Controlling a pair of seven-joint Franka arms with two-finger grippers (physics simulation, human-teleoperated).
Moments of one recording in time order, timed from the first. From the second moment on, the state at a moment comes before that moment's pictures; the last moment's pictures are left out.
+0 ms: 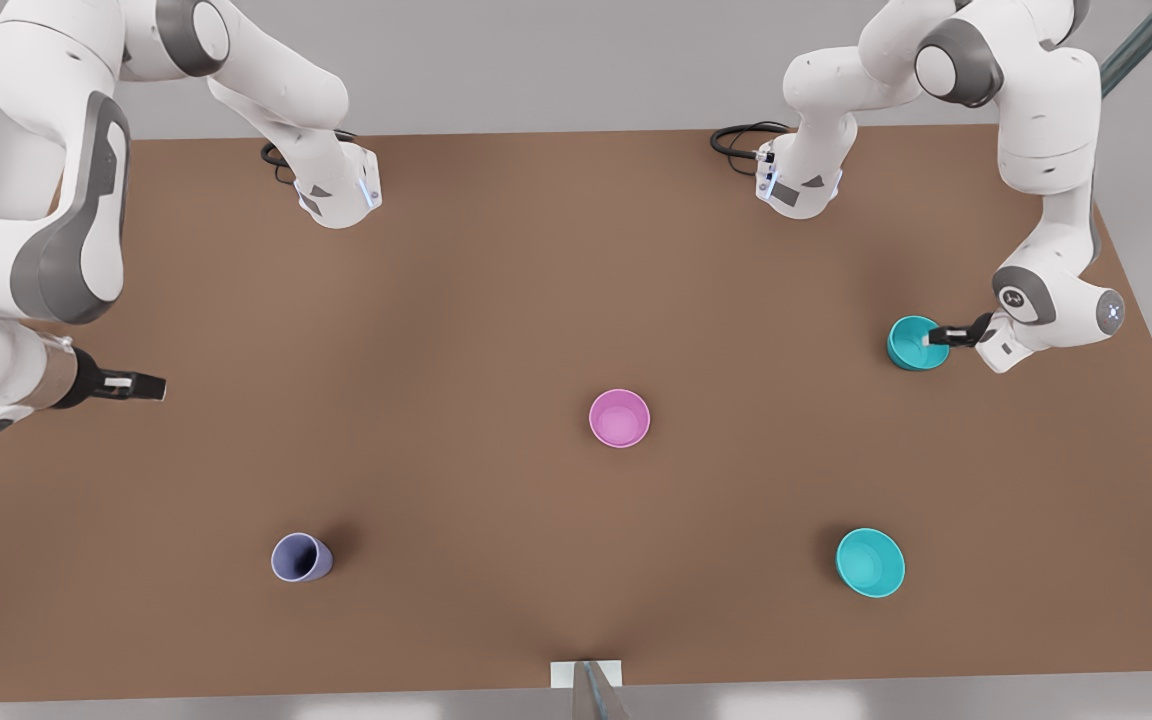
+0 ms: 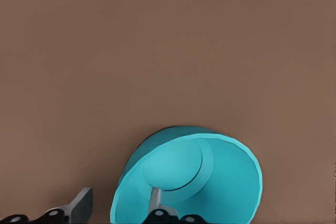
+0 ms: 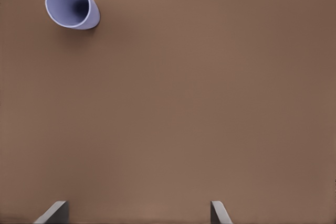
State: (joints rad) left arm 0.09 0.42 0.42 -2.21 -0.31 2.21 0.78; right arm -0.32 0.36 0.29 -1.27 -0.15 1.42 0.00
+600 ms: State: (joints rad) left arm -0.46 0.52 0.16 -1.69 -0.35 2.03 0.47; right arm -0.24 0.25 0.23 -1.44 -0.15 1.51 -0.09
